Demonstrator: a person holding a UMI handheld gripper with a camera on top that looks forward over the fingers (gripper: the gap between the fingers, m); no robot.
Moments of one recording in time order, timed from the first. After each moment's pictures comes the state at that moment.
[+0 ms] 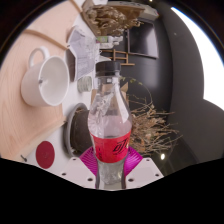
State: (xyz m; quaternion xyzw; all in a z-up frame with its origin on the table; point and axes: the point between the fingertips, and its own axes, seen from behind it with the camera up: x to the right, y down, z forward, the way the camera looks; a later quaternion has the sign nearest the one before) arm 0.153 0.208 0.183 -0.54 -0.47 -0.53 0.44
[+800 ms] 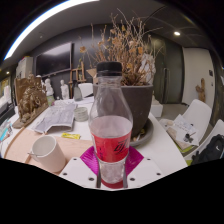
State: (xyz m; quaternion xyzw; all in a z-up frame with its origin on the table) arm 0.169 0.202 0.058 -0.84 -0.04 0.05 0.54
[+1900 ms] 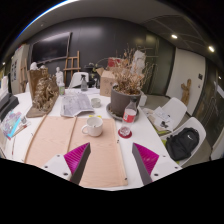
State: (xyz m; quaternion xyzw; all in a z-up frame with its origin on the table) arm 0.079 -0.094 0.204 -0.88 -0.02 -0.05 0.47
